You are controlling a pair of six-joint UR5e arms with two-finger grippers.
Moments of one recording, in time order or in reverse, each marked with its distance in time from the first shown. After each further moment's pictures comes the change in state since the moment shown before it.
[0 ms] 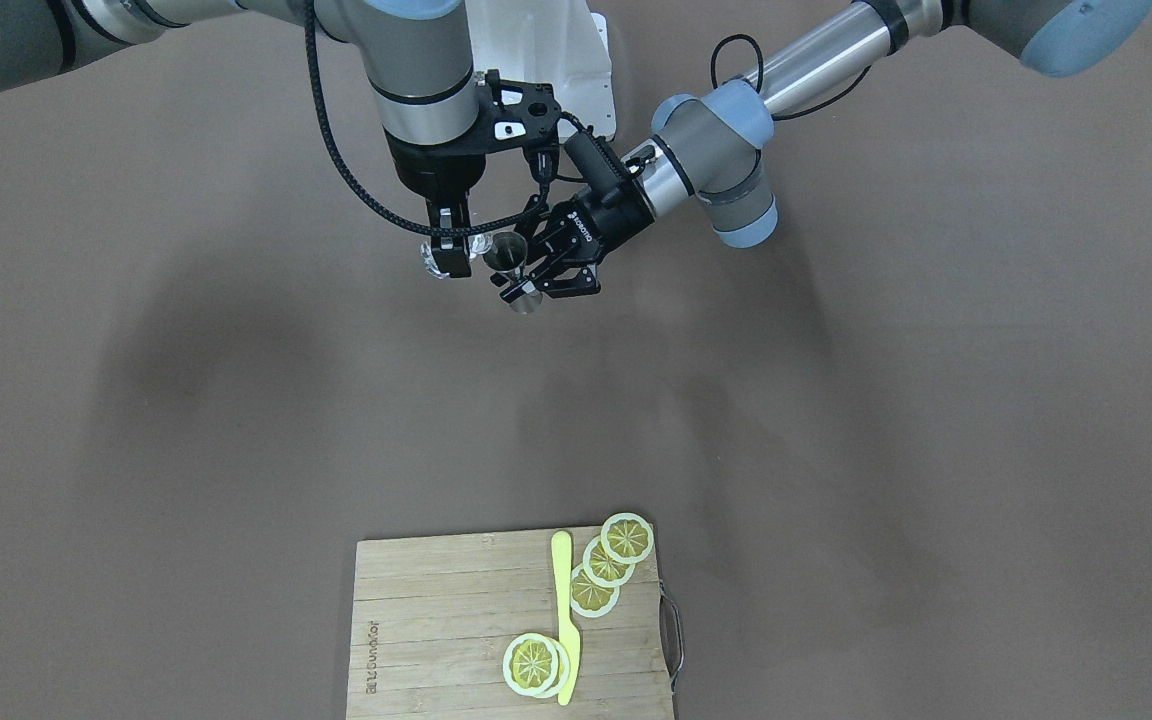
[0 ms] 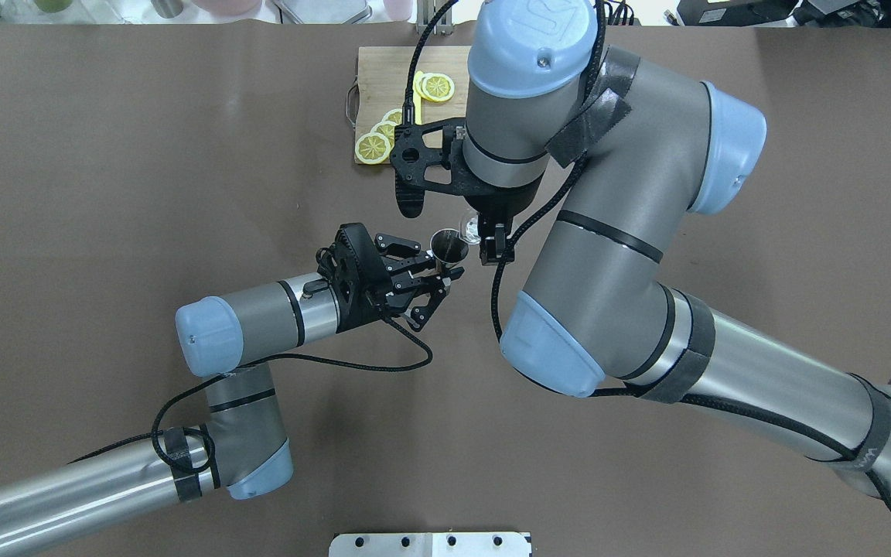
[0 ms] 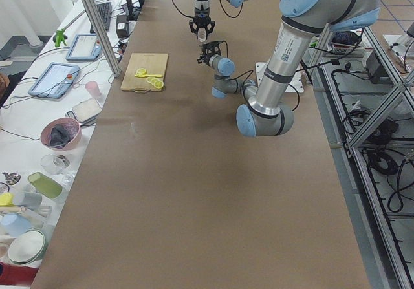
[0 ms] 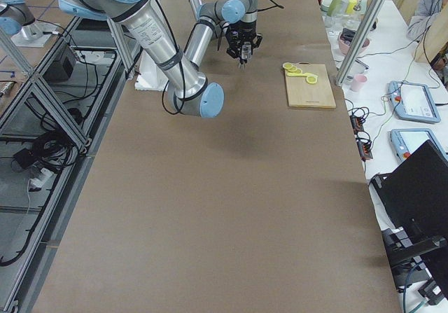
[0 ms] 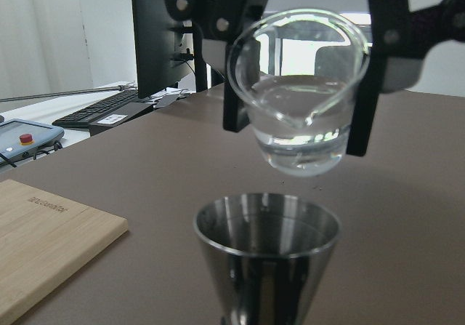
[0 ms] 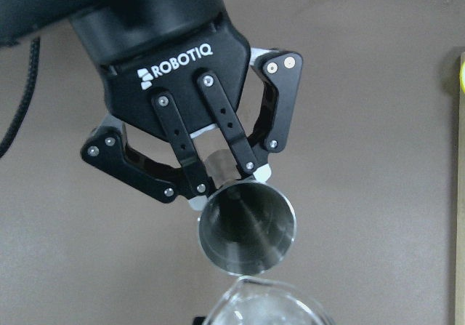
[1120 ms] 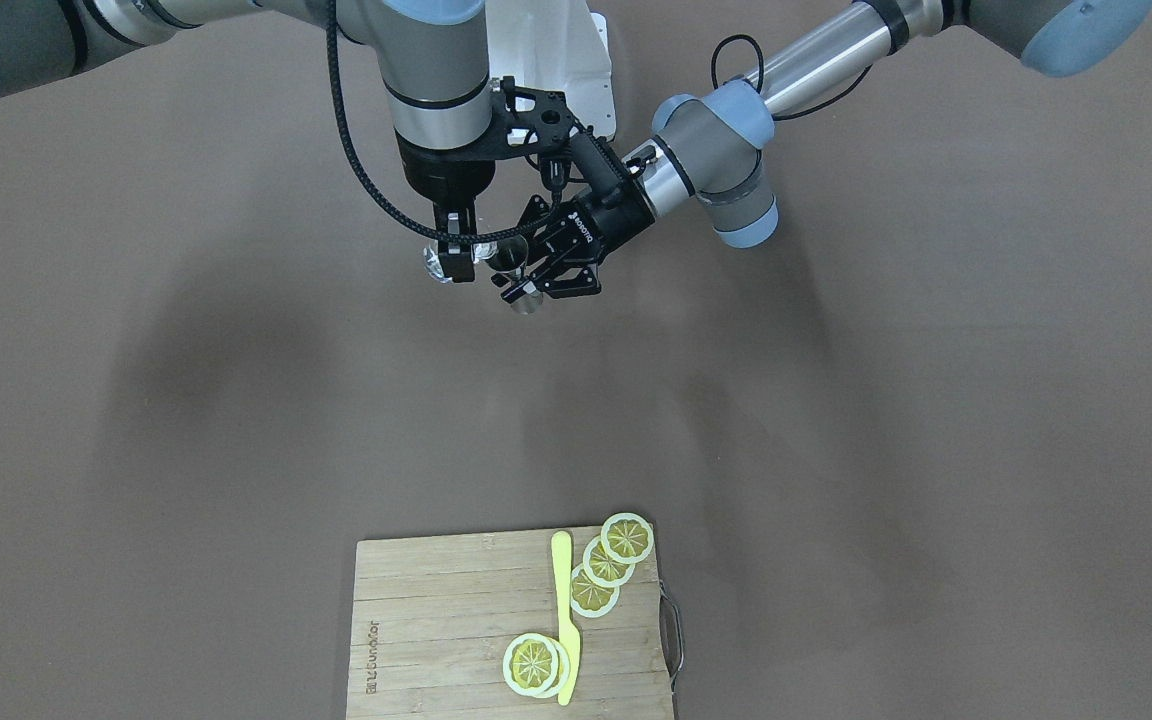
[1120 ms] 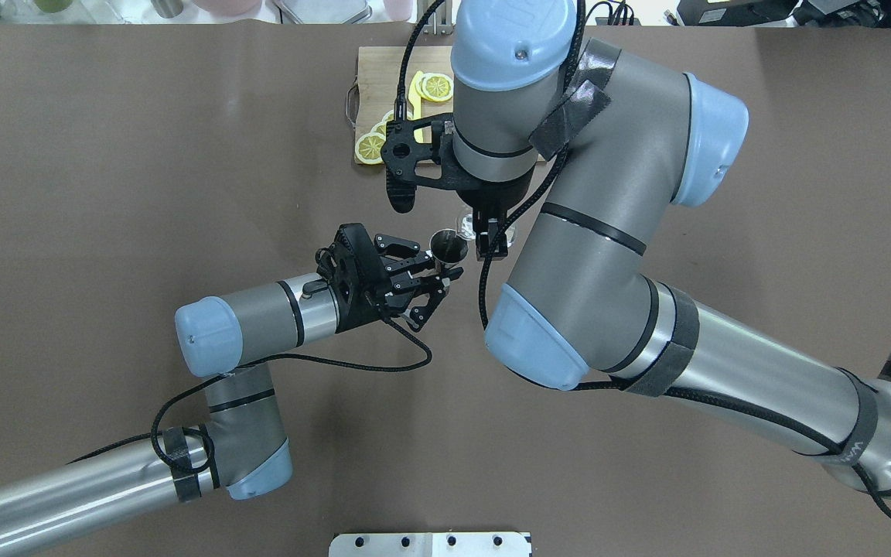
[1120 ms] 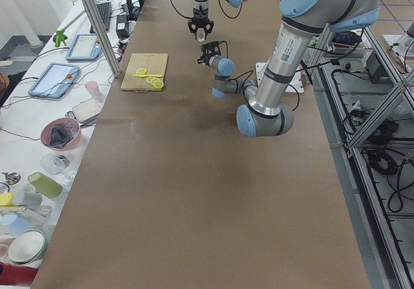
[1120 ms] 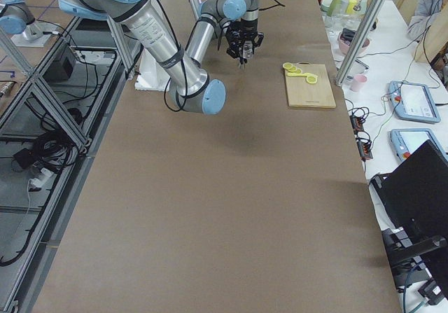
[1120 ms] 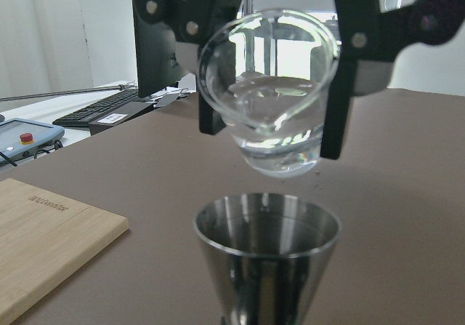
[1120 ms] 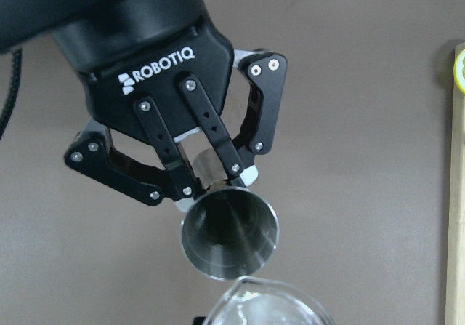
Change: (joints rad) left arm 0.000 0.002 0.000 0.000 0.000 0.001; right arm 0.000 0.030 -0.017 -0.046 -0.022 -0.012
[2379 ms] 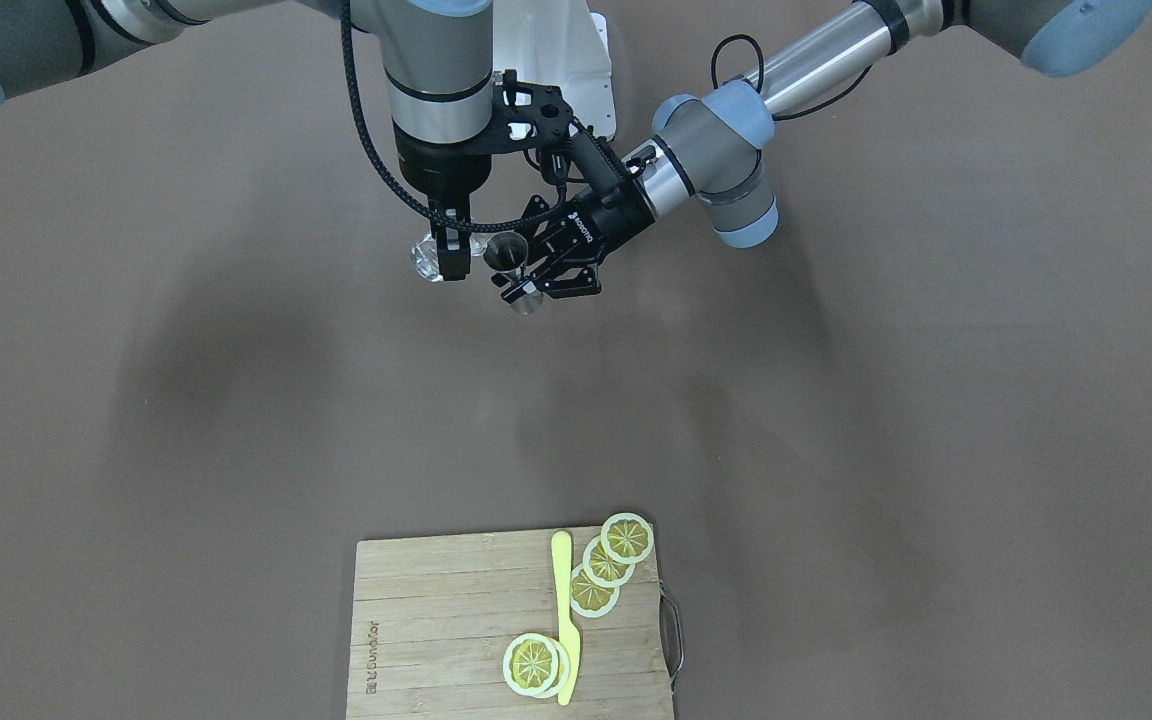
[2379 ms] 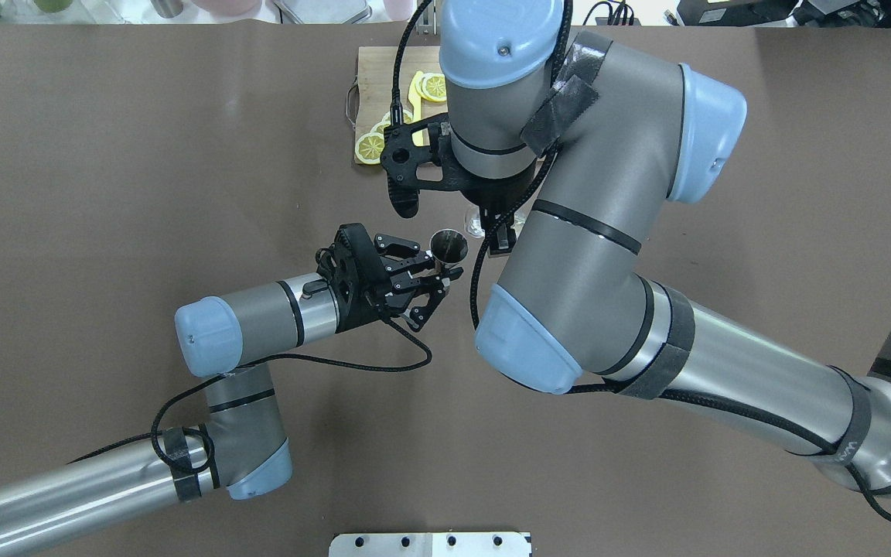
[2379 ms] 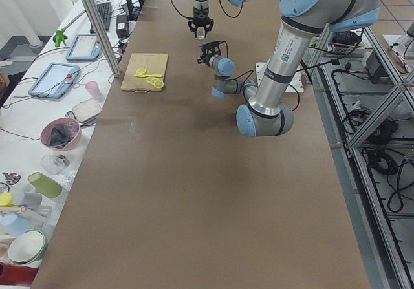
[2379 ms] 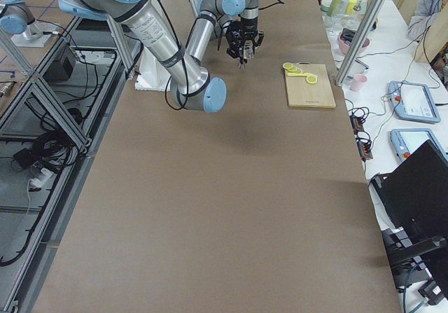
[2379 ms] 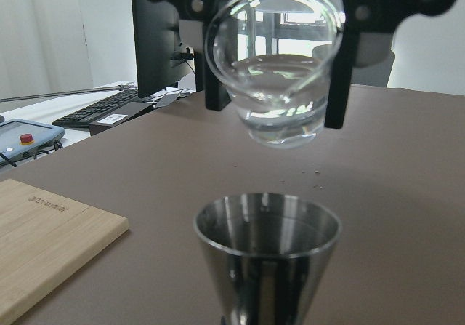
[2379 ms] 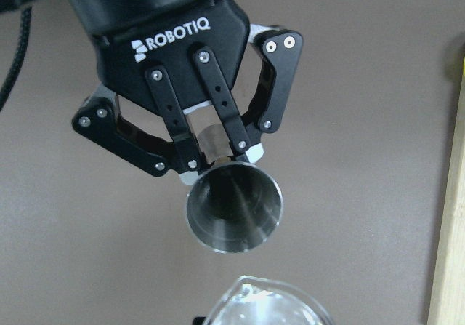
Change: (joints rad) left arm 0.000 0.000 0.000 0.000 0.000 0.002; right arm -0.007 0.017 0.004 -0.064 -0.042 -0.079
